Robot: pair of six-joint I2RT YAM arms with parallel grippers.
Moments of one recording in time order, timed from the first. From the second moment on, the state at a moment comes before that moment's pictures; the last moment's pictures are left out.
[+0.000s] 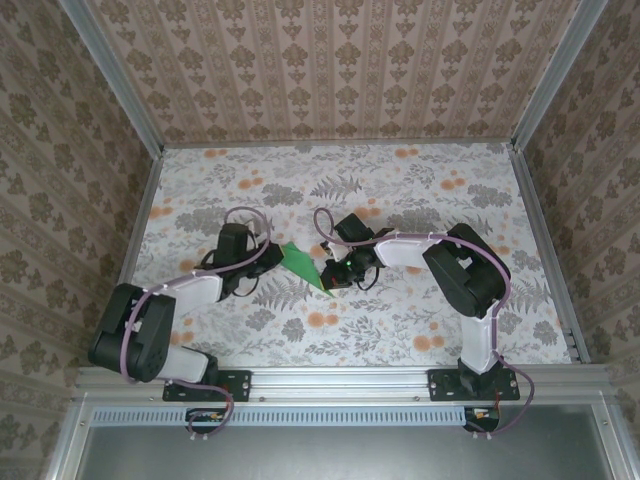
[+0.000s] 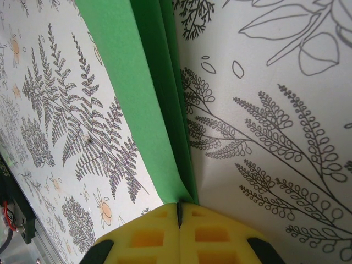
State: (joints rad) left arm -0.40 1.40 0.51 0.21 0.34 -0.76; right arm 0.65 1.96 1.11 -0.33 -0.56 0.42
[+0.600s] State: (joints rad) left arm -0.50 1.69 0.66 0.28 0.38 -0.74; right arm 0.65 1.96 1.11 -0.33 -0.56 0.42
